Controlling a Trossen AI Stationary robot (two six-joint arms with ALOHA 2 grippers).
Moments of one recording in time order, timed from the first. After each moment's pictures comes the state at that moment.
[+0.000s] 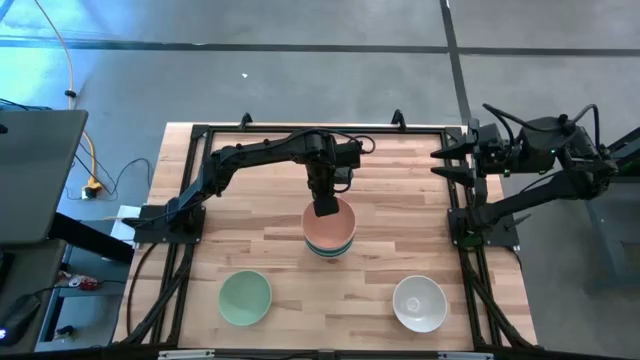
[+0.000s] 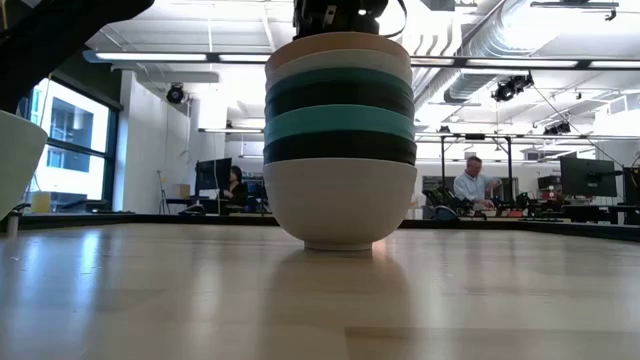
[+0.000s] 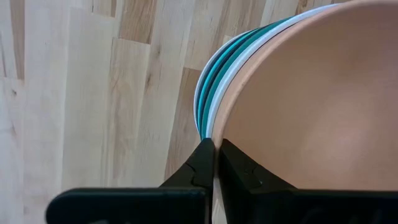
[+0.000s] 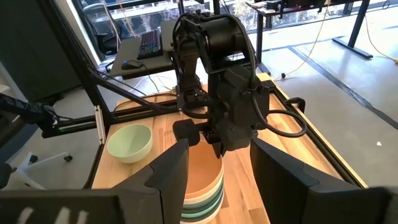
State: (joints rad) left arm 0.26 2.24 2.36 -1.57 0.16 -0.06; right arm 0.15 0.85 1.50 -0.94 0.23 0.20
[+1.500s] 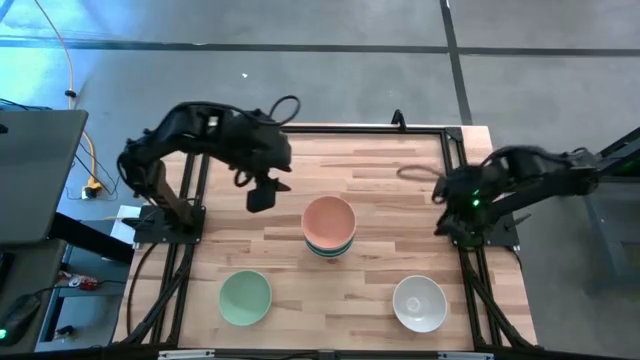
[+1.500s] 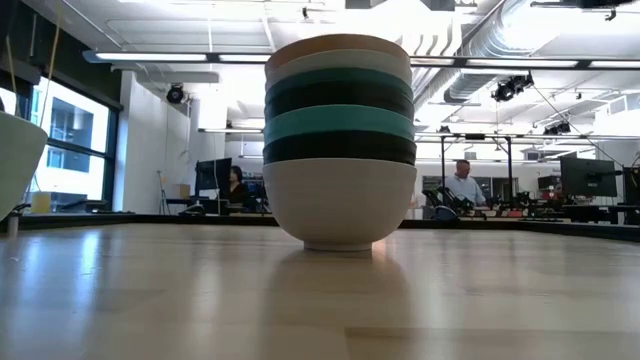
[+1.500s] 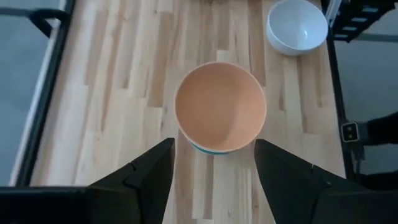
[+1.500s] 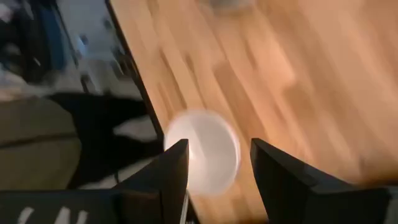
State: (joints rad) left arm 0.11 1.71 2.35 -1.57 -0.01 -0.06; right arm 0.21 0.93 1.29 -1.35 -0.25 0.82
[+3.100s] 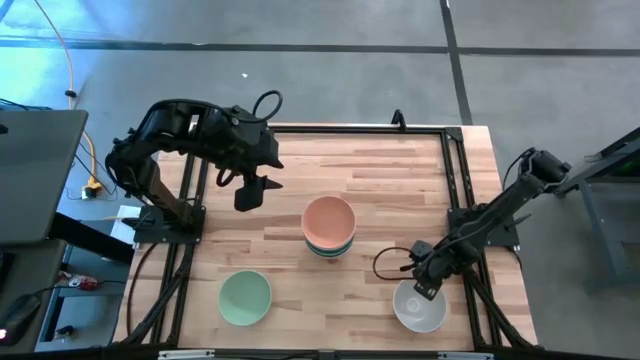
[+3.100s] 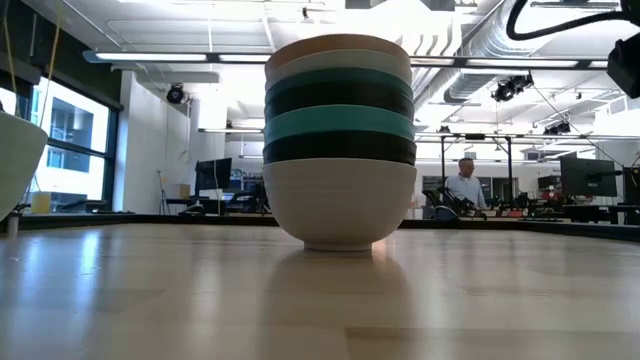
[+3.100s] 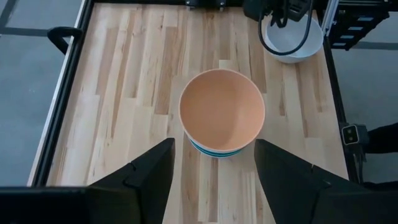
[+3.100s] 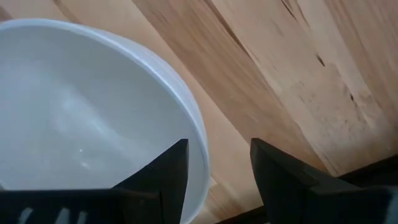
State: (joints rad) left arm 0.08 1.65 2.35 -1.57 -0.05 -0.05; right arm 0.70 1.30 0.80 -0.90 -0.17 1.37
